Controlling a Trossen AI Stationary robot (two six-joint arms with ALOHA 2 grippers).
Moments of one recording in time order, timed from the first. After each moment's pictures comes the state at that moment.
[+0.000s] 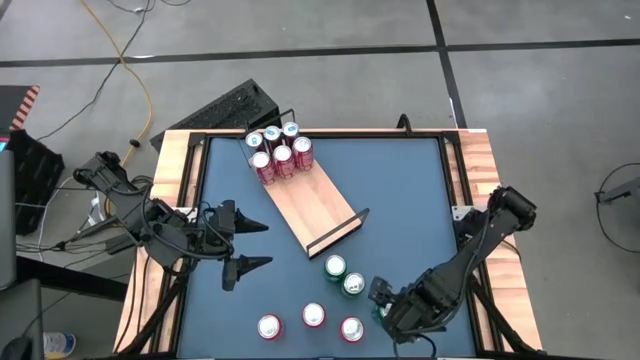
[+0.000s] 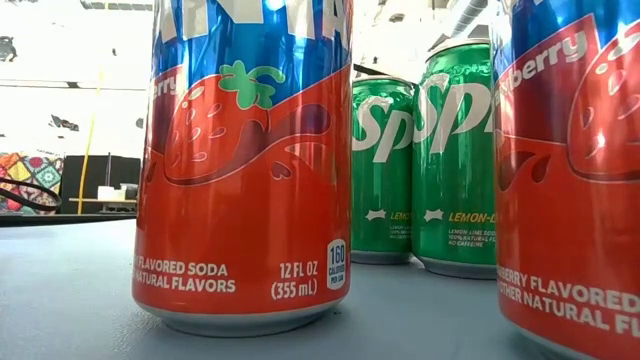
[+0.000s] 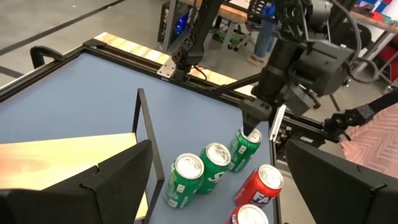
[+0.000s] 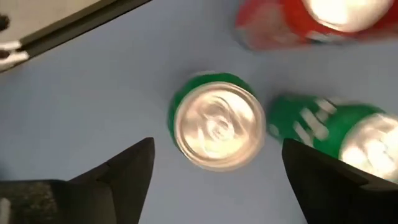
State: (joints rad) left arm -0.66 1.17 1.30 -0.46 -0.73 -0.57; right arm 0.74 1.77 1.58 -1.16 0.05 -0.42
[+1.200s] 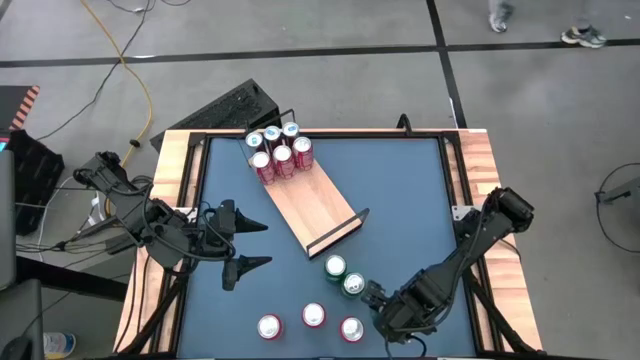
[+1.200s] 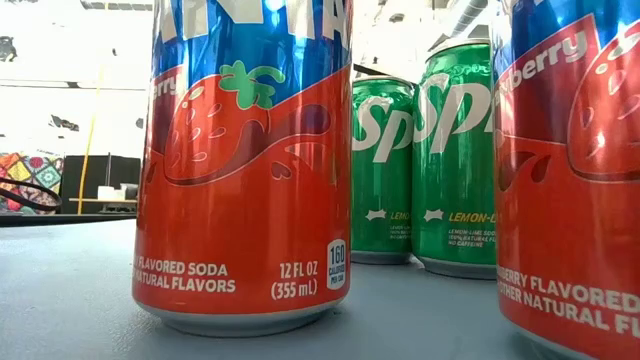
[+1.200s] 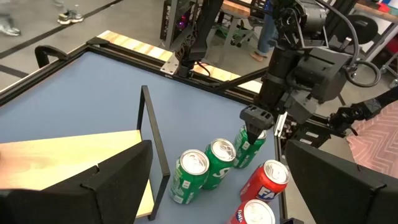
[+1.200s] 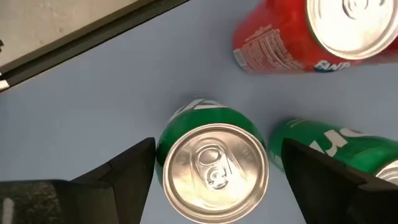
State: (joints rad) left arm -0.66 1.17 1.30 -0.49 -0.73 -0.56; right arm 0.72 1.79 1.50 -0.99 0.02 -0.40
